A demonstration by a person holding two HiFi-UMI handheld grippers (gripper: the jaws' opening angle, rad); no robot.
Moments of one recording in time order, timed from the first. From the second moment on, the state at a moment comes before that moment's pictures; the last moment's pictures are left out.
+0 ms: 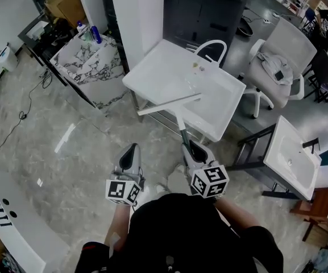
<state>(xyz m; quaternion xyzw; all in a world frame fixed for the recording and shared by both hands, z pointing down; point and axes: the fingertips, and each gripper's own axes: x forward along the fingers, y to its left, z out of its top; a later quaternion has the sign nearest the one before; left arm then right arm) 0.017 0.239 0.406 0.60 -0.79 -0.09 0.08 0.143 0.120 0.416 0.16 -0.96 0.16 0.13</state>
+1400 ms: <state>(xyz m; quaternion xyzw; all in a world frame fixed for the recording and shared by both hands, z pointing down) -0.162 0.111 0.407 0.56 -0.83 -0.07 0.07 -0.081 -0.031 0.441 0.11 -0.96 0.20 0.13</state>
